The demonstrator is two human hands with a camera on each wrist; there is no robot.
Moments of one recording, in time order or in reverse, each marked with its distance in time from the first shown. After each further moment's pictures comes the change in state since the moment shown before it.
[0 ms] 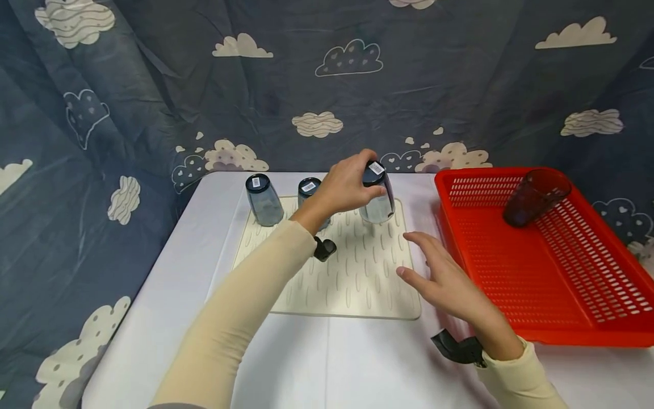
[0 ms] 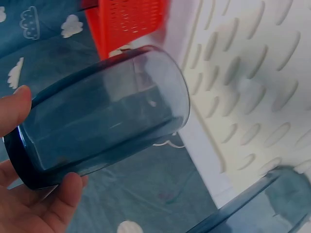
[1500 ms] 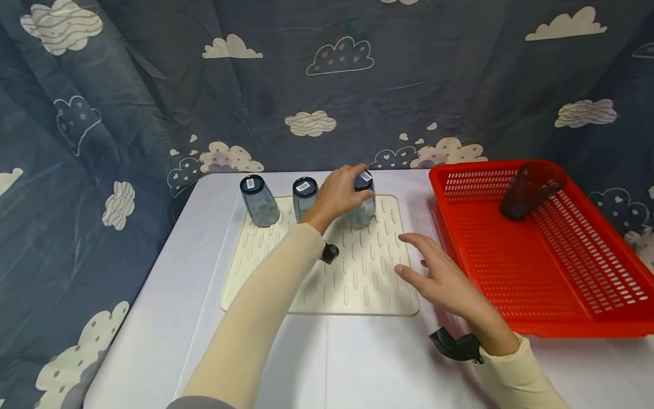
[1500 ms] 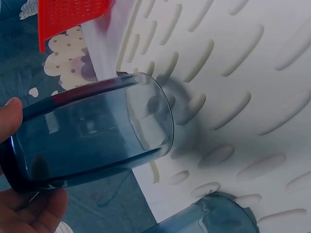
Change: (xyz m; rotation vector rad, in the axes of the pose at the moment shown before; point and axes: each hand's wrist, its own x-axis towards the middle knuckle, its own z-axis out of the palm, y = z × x) left_hand 0.019 -0.029 0.049 0.095 0.022 -0.127; right_hand -0.002 0.011 0.003 0.033 0.018 -0.002
